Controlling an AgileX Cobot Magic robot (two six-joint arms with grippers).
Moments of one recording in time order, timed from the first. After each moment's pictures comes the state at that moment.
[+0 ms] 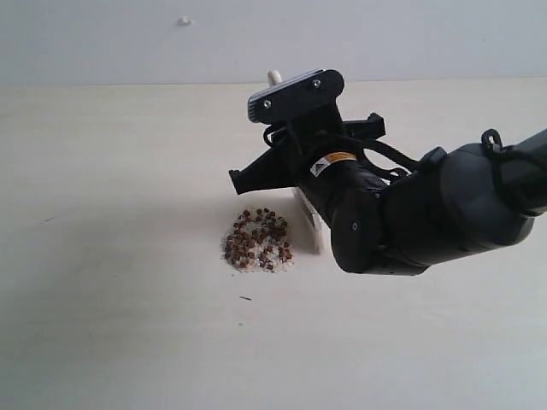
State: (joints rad) left arm -0.52 0.07 0.00 -0.01 0.11 -0.06; right arm 0.83 1.90 -0.81 0.72 -0.80 -0.54
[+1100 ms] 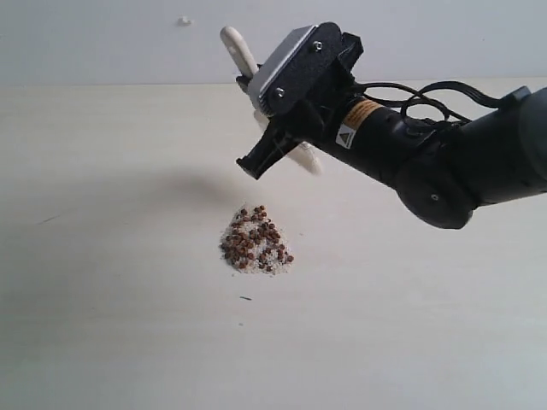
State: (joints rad) left arm -0.52 0.07 0.00 -0.01 0.11 -0.06; right arm 0.58 1.85 -0.82 -0.25 -0.87 -0.28
